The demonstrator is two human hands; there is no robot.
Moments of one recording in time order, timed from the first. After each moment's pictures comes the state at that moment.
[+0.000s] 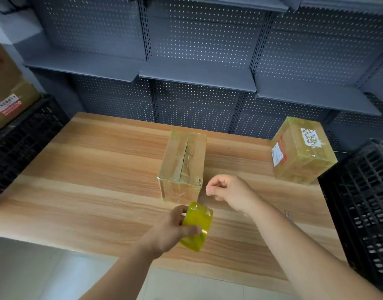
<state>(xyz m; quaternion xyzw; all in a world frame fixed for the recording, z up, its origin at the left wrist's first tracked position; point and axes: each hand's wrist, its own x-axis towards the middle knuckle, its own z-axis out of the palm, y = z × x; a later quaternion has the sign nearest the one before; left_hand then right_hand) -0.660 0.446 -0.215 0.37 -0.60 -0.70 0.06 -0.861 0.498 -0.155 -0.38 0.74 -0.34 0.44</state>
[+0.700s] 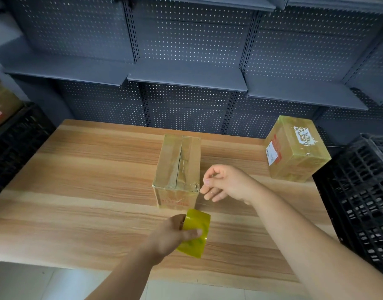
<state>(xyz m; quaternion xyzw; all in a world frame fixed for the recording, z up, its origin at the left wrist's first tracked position) -0.668 0.433 -0.218 0.39 -0.61 -0.69 -0.02 -0.876 0.474 -0.127 -0.39 0.70 -0.33 0.50</state>
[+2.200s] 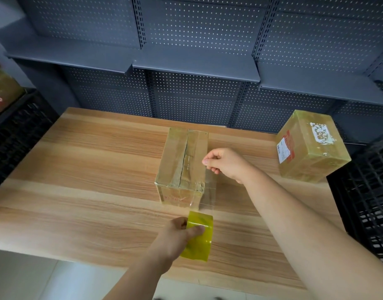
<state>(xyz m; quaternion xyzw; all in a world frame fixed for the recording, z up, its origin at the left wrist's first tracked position) -0.679 0.443 -0.225 0.48 -0.48 -0.73 0.05 -0.909 0.409 -0.169 -0.43 0.75 -0.30 0.41</state>
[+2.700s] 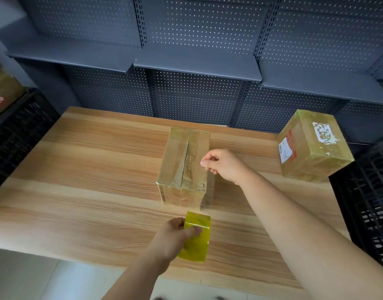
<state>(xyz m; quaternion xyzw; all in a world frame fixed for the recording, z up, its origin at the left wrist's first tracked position) -0.672 0.439 -0.228 0.48 -0.48 -0.73 0.05 -0.901 0.403 -0.178 -0.45 0.75 -0.29 0.38</state>
